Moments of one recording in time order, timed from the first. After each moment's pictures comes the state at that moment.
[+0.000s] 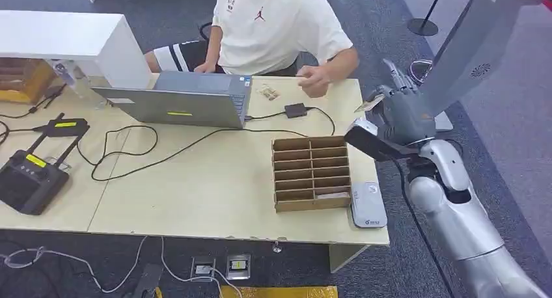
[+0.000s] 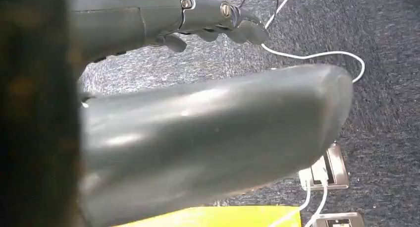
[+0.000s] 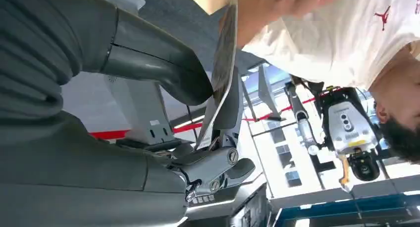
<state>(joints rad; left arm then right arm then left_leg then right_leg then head) -0.20 0.14 -1.05 -0.21 0.58 0.65 -0.34 -0.62 -0.37 0.57 -1.30 0.81 -0.11 -0.08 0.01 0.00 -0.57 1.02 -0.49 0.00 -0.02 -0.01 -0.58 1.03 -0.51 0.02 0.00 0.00</state>
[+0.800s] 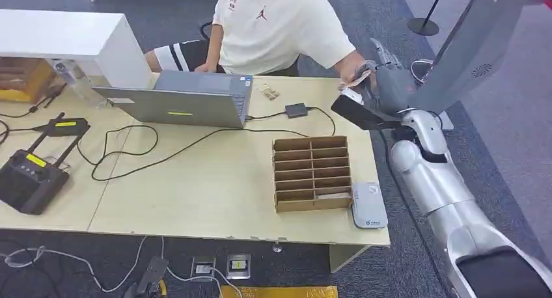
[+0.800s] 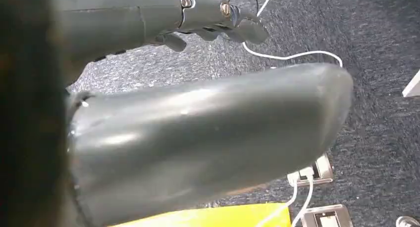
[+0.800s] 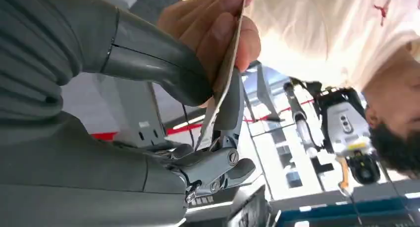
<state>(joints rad) -0.24 0.14 -1.05 -0.21 0.51 0.62 -0.32 -0.87 -0.19 0.59 -0.80 0.83 -0.21 -0.22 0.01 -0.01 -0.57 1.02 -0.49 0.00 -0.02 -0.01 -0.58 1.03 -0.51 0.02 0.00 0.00</state>
